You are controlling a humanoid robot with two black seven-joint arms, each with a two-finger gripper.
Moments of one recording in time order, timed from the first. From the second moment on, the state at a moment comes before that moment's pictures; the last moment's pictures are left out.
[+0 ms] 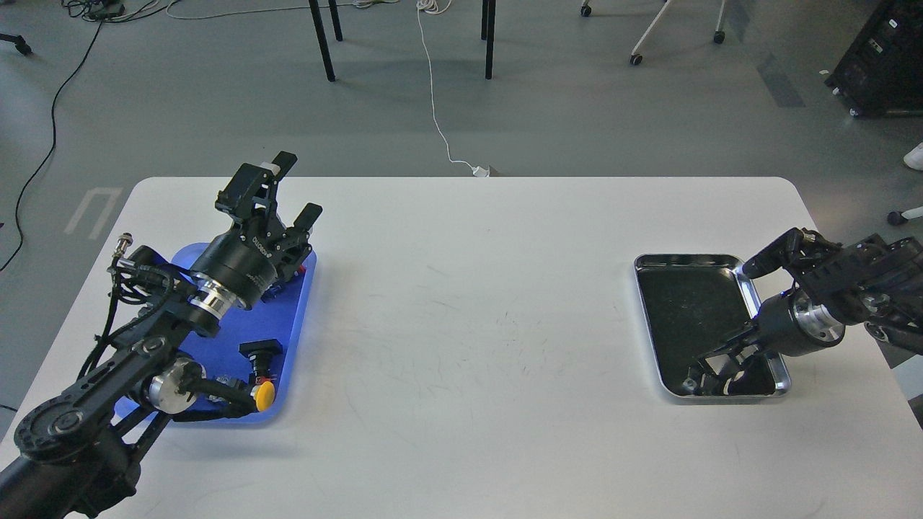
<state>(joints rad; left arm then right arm) -0.28 0.36 -1.02 -1.25 0.75 -0.15 -0.38 1.25 -0.66 -0.61 0.97 -1.52 0.33 0.49</state>
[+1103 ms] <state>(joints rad) -0.28 0.36 -1.02 -1.26 0.75 -0.15 -0.38 1.38 -0.65 -0.61 1.03 -1.50 0.33 0.49</state>
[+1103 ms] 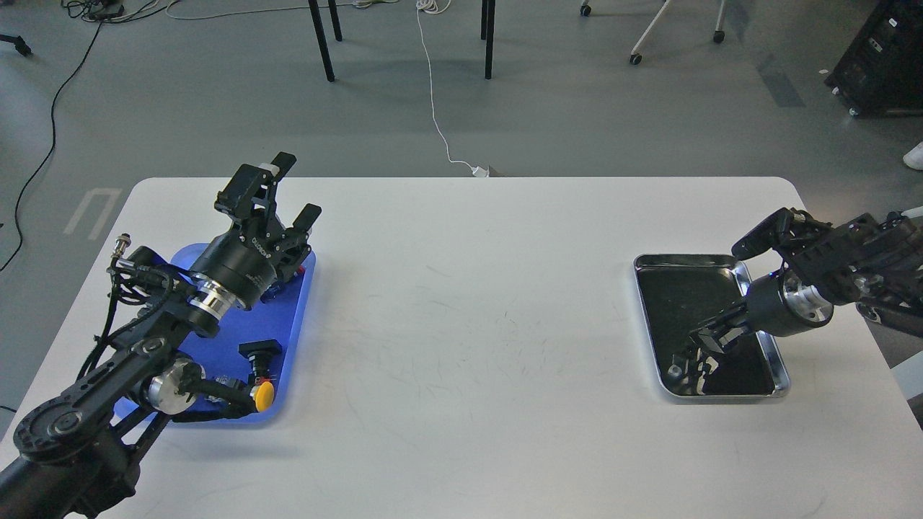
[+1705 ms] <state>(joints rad) -0.20 0.38 -1.10 -1.29 0.75 -0.17 -0.38 1.48 -0.14 -0.82 0.92 -1.11 0.18 0.49</state>
